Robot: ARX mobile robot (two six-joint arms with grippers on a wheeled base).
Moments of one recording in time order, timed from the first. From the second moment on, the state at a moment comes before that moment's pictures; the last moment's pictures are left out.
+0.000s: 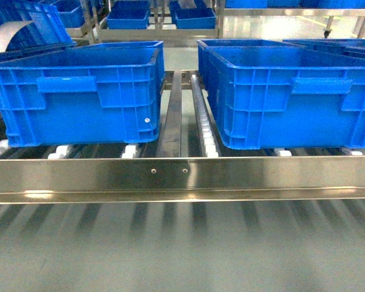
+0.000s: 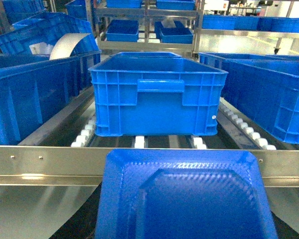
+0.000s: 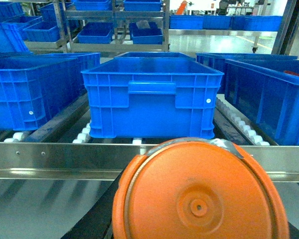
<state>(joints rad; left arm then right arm) 0.00 0.01 0.01 -0.01 0.00 0.00 0.00 0.00 0.01 -0.01 0.00 0.01</state>
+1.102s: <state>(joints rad) 0.00 0.01 0.01 -0.01 0.00 0.00 0.00 0.01 0.01 -0.01 0.00 0.01</state>
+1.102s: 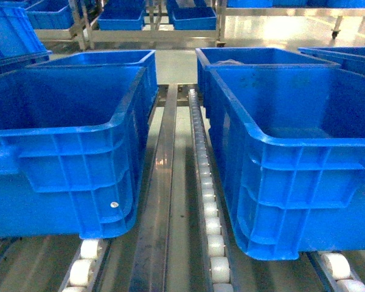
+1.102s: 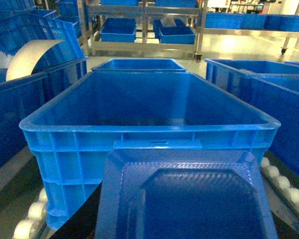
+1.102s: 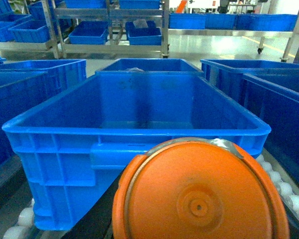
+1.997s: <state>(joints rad) 0.00 0.01 0.01 -0.01 0.00 0.00 0.00 0.00 0.01 -0.01 0.00 0.01</state>
